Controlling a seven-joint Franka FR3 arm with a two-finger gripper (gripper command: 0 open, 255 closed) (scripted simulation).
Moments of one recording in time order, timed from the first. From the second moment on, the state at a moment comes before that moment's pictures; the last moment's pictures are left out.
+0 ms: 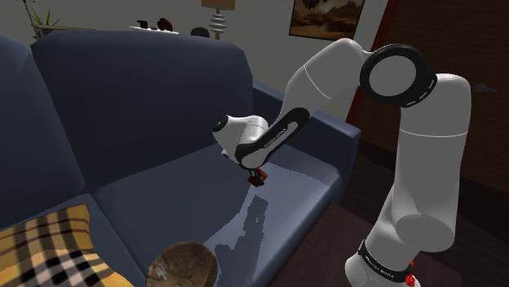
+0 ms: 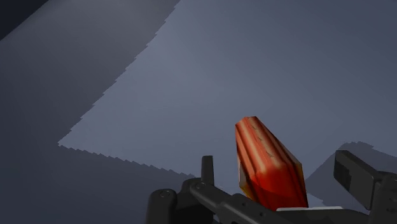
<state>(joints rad) 0.12 0.30 0.06 -2.16 -0.63 2.05 -0.31</state>
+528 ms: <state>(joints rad) 0.11 0.30 0.05 -2.16 -0.63 2.05 -0.31</state>
